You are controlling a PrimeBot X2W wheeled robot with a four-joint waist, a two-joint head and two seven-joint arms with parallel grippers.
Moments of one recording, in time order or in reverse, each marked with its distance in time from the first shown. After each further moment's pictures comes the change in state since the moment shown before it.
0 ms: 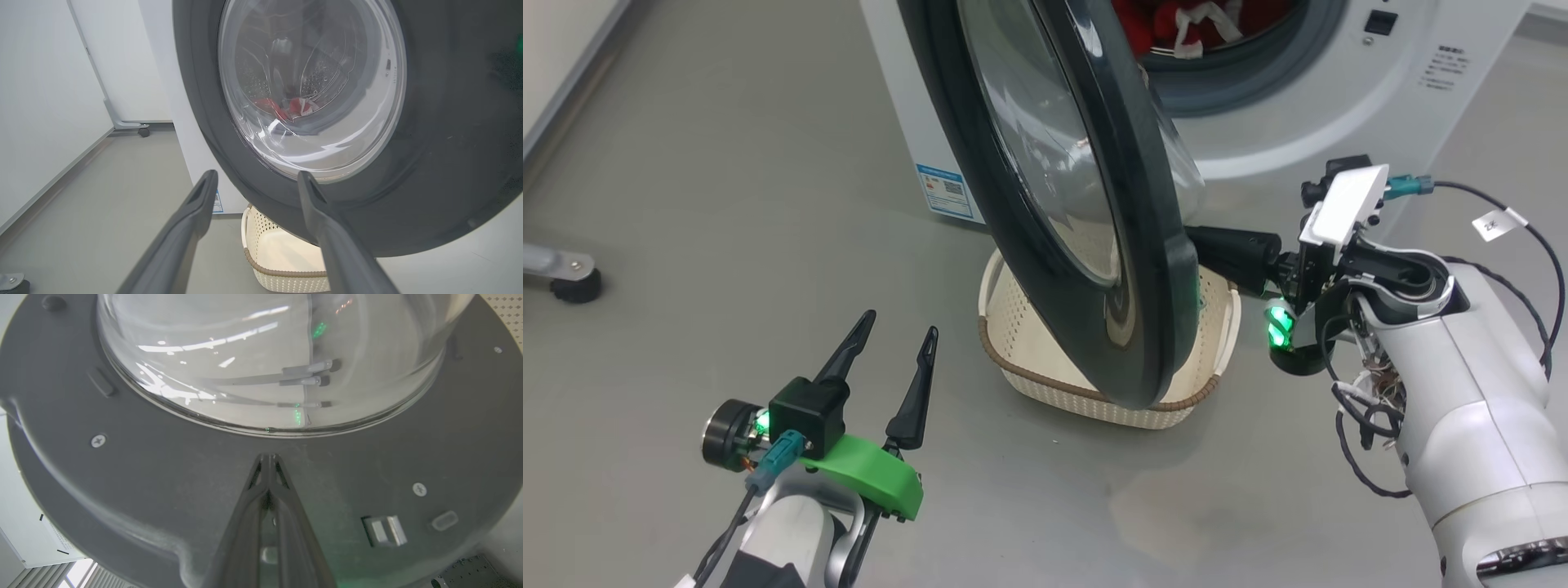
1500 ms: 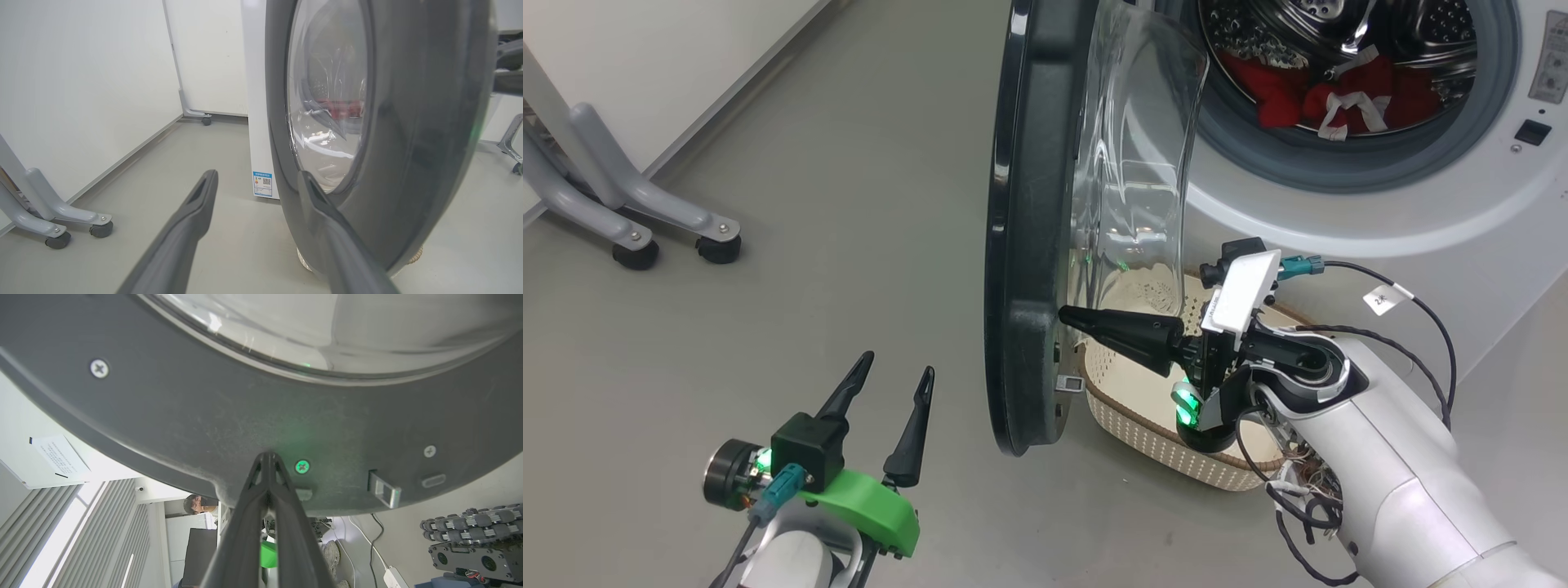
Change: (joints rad) left arm 0.063 0.004 0.003 0.015 0.000 0.000 0.000; right arm 0.149 0.009 0.349 -0.179 0.292 0.000 -0.194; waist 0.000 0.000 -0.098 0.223
